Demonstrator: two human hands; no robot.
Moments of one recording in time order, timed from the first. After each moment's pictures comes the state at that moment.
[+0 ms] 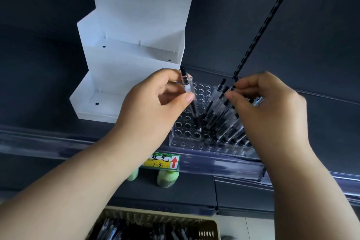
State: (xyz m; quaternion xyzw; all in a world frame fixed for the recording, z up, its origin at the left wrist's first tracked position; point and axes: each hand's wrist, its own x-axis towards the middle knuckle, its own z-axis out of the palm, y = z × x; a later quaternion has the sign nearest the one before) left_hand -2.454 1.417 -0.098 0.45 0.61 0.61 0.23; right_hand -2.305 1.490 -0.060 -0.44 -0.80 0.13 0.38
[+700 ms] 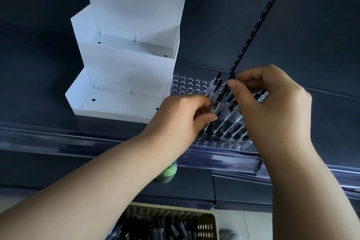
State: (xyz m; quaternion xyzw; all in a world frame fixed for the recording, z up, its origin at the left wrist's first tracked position) left_hand -2.424 1.440 -0.117 0.60 0.64 0.47 0.11; right_hand -2.297 1.486 -0.061 -0.42 -0.79 0.11 0.44
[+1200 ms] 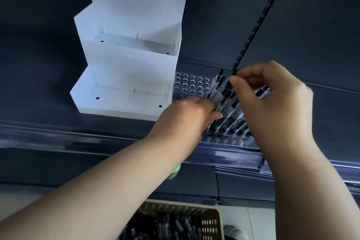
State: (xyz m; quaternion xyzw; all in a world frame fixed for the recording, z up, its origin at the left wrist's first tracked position) left_hand -2.419 1.443 -0.124 0.68 0.63 0.37 0.00; right_hand -2.297 1.486 -0.064 -0.41 -0.79 0.10 0.44
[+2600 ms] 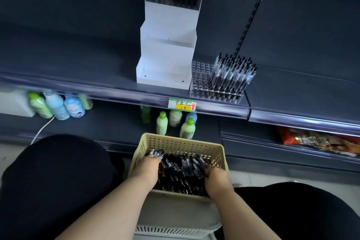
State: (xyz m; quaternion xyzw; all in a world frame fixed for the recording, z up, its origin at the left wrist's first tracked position) left_hand -2.414 1.225 -0.278 0.50 0.84 0.02 0.21; right_hand -2.222 1.310 -0.268 -0.59 -0.75 0.26 -0.09
